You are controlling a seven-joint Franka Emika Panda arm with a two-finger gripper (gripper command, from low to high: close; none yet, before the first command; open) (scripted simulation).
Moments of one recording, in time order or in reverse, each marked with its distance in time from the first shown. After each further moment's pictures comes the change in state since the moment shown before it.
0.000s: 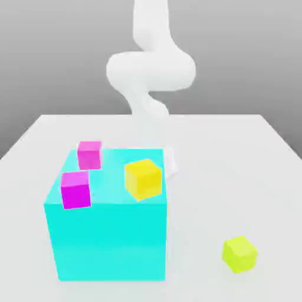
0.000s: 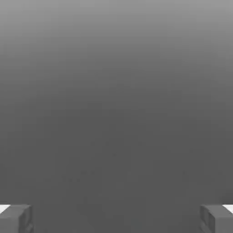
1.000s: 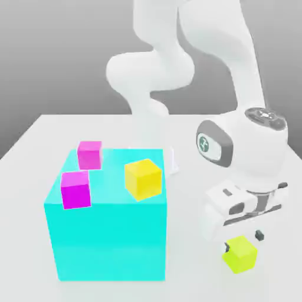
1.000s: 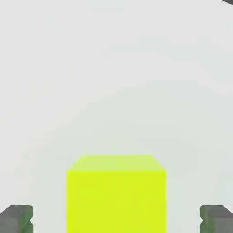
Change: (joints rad) arm 0.273 1.082 0.105 -0.229 -0.216 0.579 0.211
